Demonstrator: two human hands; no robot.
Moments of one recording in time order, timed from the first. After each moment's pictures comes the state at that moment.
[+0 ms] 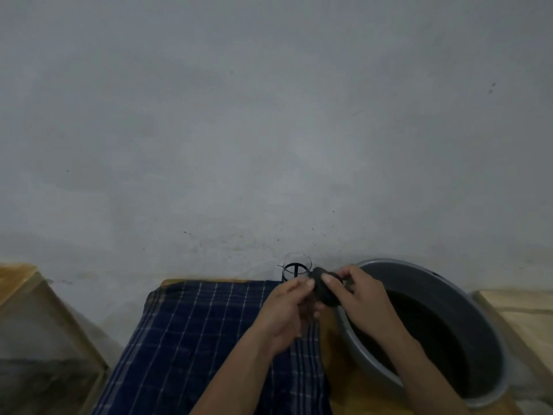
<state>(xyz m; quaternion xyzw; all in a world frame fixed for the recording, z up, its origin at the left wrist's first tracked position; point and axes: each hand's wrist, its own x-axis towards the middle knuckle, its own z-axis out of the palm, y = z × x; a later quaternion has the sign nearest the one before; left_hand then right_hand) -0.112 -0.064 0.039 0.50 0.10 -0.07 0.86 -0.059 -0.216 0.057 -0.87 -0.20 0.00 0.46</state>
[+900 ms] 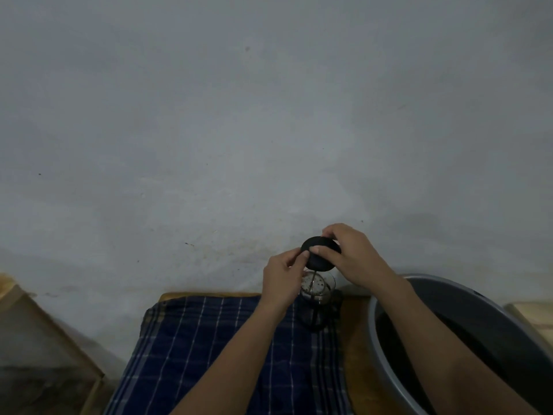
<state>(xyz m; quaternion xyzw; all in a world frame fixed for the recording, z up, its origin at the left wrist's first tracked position) -0.008 0.008 0.030 0.71 0.12 0.14 0.68 0.059 -0.122 0.080 -0.90 -0.31 -0.04 0.31</state>
